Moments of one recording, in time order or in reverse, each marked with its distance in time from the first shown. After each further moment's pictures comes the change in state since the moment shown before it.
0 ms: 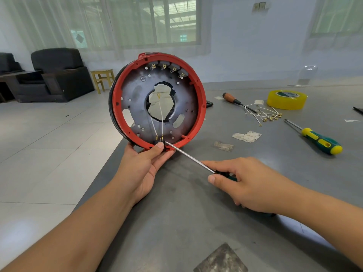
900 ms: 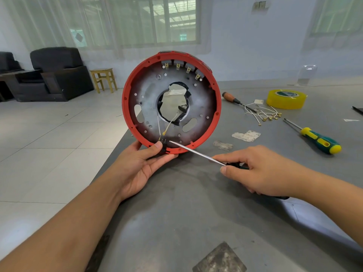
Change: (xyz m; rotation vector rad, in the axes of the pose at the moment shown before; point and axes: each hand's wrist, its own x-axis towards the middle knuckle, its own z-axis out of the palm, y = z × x) left_hand 0.002 0.016 -0.013 0.073 -0.252 -0.197; right_hand 0.004 0.025 -0.024 0.031 0.039 -0.112
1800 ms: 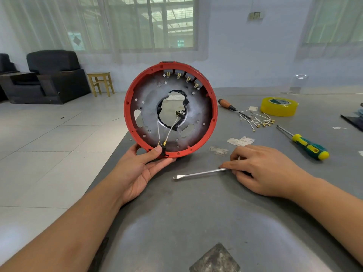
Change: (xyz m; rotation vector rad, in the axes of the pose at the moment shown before) left_hand 0.000 -0.002 0.003 -0.035 0.057 0.018; right_hand -0.004 0.040 -0.003 -0.737 0.161 -0.117
